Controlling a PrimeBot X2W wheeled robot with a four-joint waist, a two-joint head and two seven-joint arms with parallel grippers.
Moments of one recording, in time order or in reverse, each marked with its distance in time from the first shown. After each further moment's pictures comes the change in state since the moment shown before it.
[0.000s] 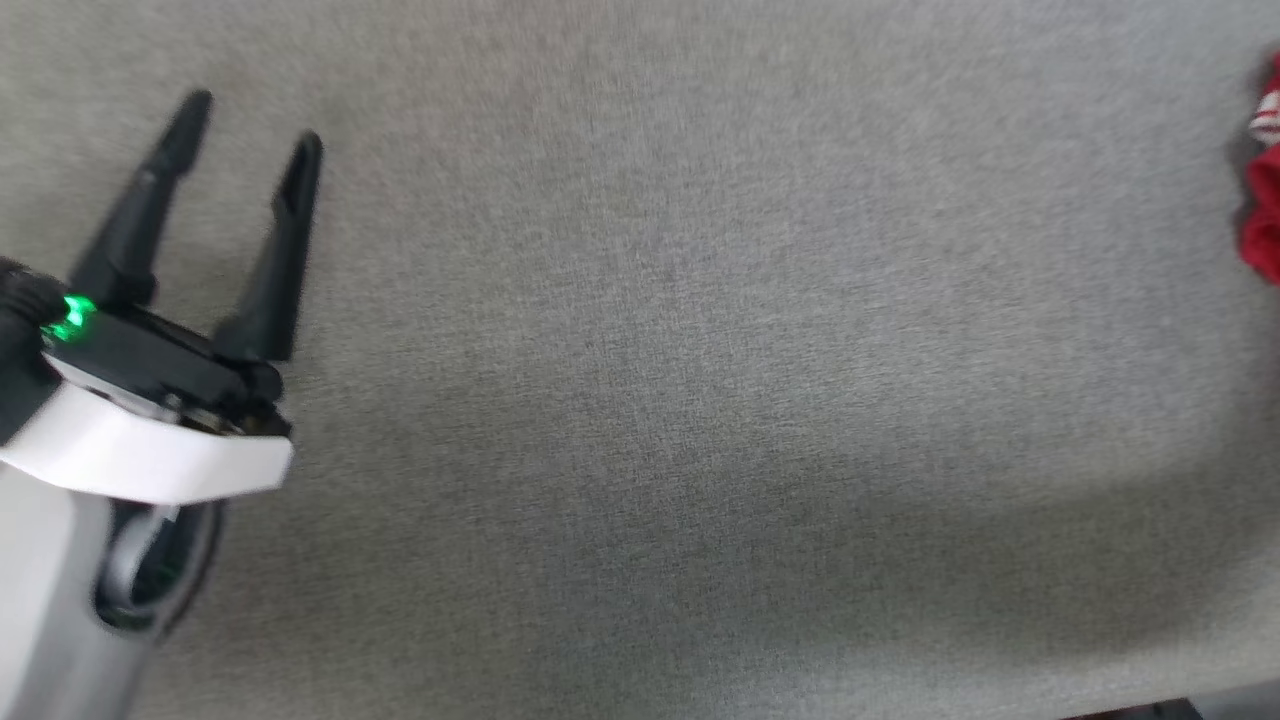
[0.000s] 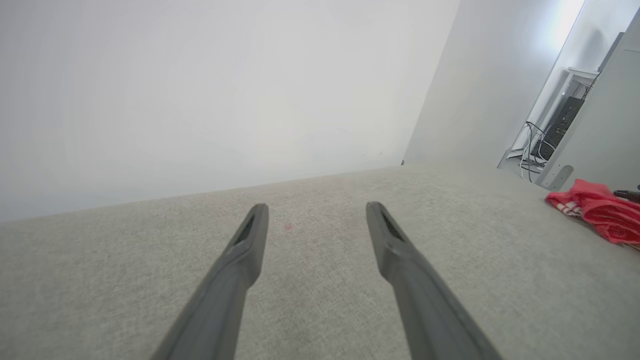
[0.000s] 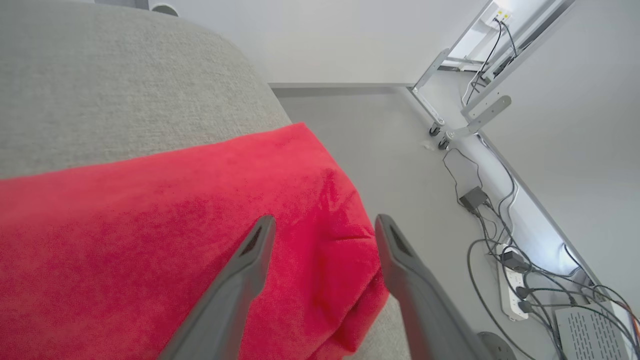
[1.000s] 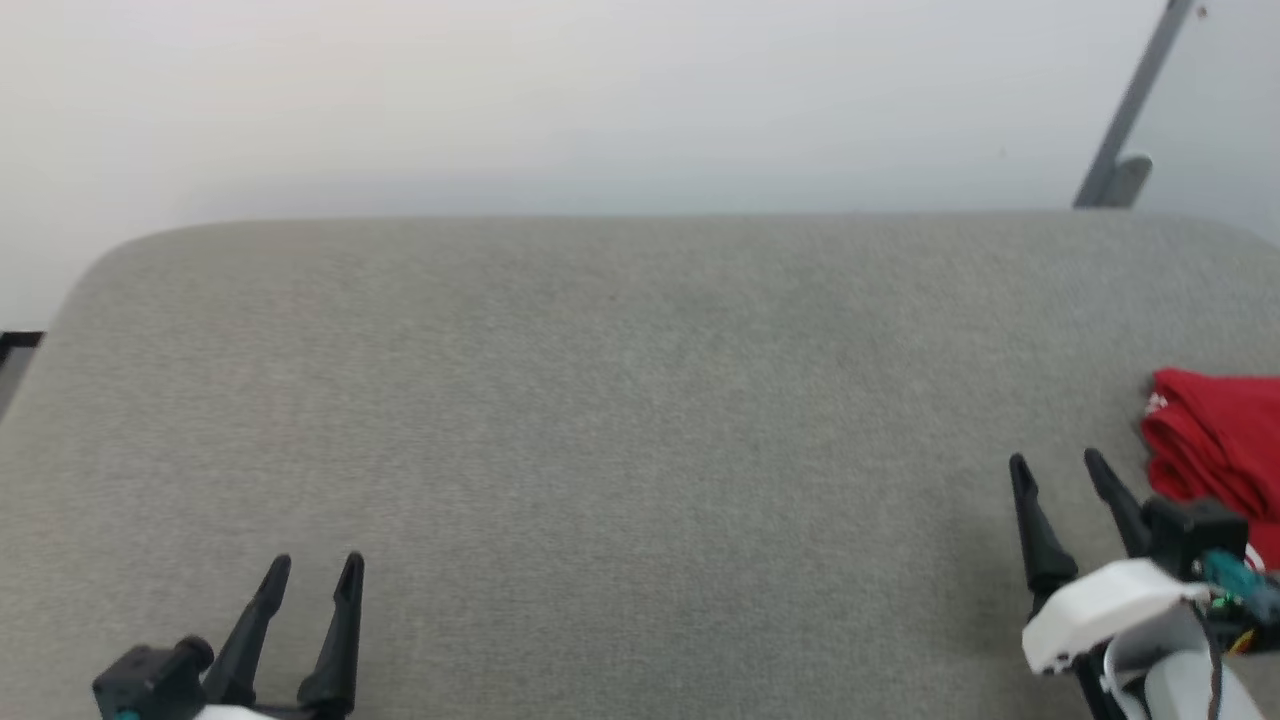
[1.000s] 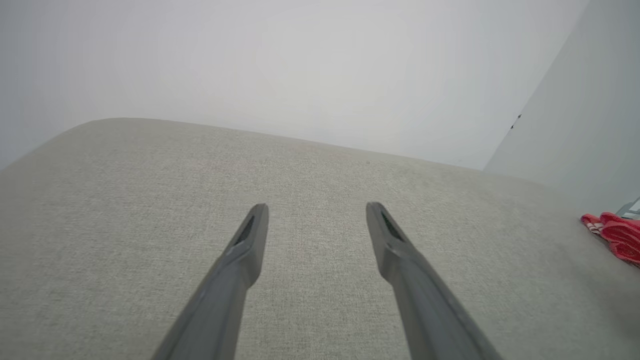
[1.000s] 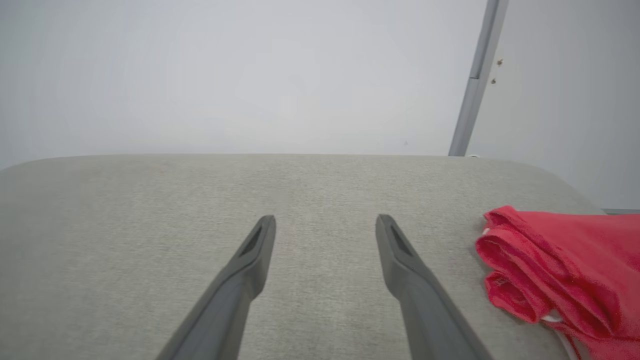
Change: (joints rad) left arm 0.533 -0.275 0.130 0.260 0.062 0.000 0.000; right arm 0.558 0.122 0.654 -0.028 0.420 0.000 -0.399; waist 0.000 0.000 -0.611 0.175
